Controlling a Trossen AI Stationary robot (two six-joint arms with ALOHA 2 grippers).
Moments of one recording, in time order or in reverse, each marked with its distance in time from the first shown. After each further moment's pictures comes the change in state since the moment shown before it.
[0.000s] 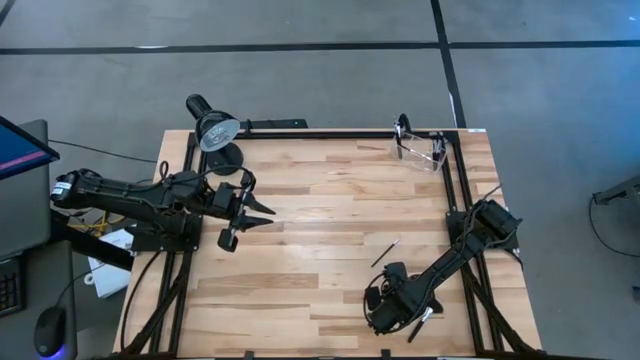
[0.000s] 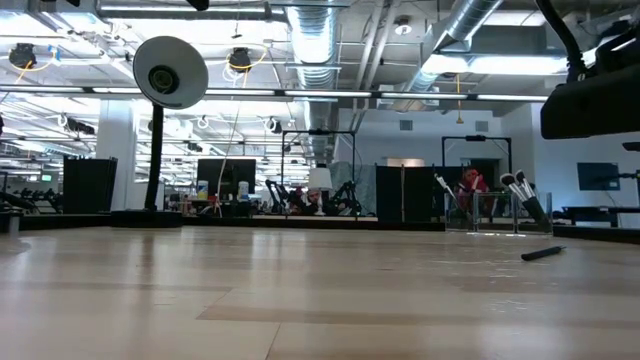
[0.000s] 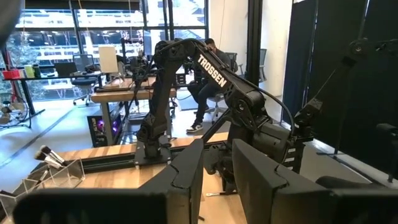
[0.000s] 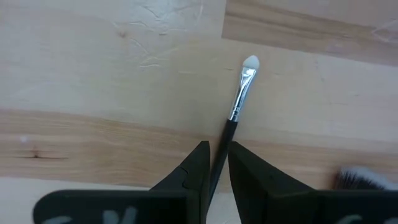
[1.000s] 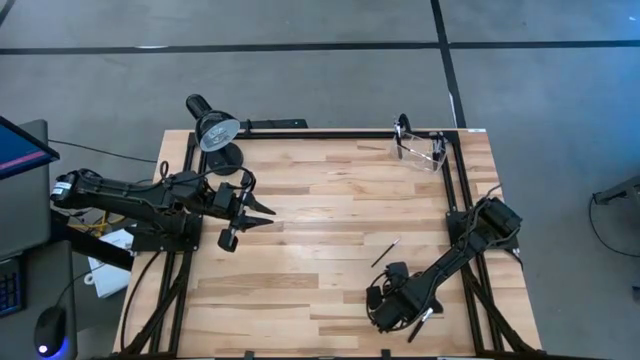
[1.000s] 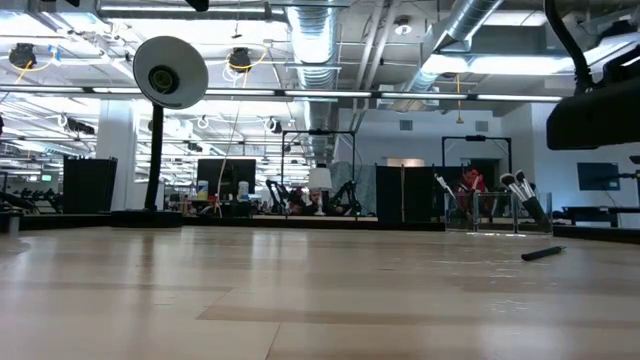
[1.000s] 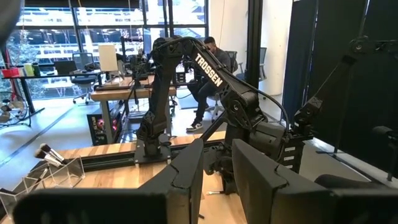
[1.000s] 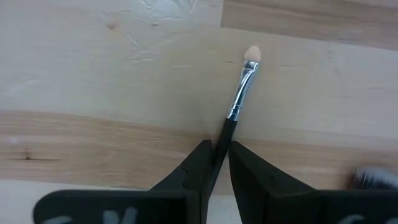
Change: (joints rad) left arm 0.000 0.000 0.000 -0.007 0.000 0.000; right arm 0.004 -0.009 -0.084 0.114 -0.023 0.027
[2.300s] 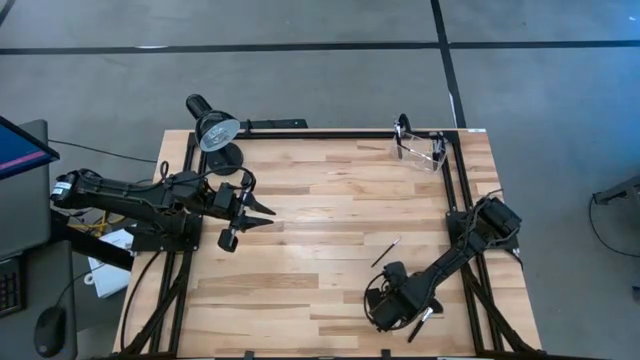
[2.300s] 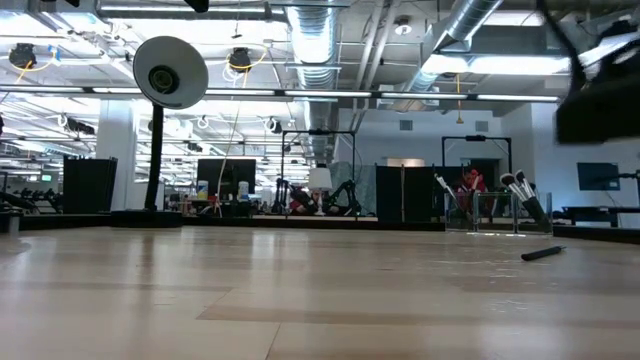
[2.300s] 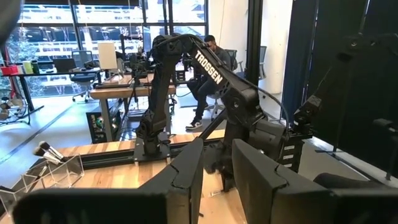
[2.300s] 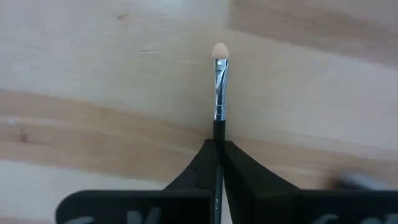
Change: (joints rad) left arm 0.000 0.000 0.000 -0.007 0.000 -0.004; right arm 0.007 -0.028 0.025 -0.041 -0.012 -0.093
